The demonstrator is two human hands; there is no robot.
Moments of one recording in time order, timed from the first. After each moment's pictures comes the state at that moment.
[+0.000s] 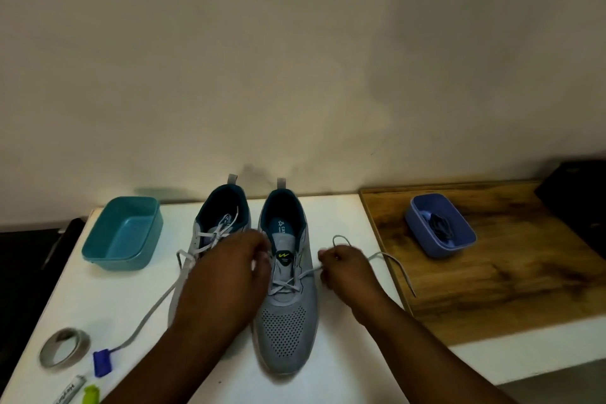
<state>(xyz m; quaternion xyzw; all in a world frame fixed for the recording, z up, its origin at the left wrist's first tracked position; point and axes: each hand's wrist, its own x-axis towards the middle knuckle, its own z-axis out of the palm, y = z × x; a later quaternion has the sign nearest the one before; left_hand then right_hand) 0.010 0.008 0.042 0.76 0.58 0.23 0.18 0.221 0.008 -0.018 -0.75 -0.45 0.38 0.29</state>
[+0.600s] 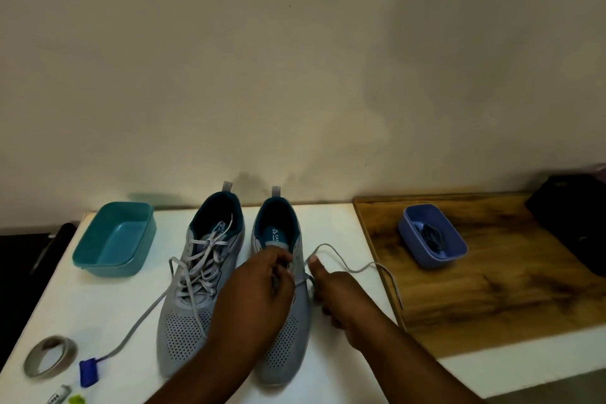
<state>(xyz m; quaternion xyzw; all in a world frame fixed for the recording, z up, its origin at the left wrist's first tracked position) 0.050 -0.002 0.012 0.69 0.56 0.34 0.29 0.212 -0.003 -0.001 -0.78 -0.30 0.50 0.24</state>
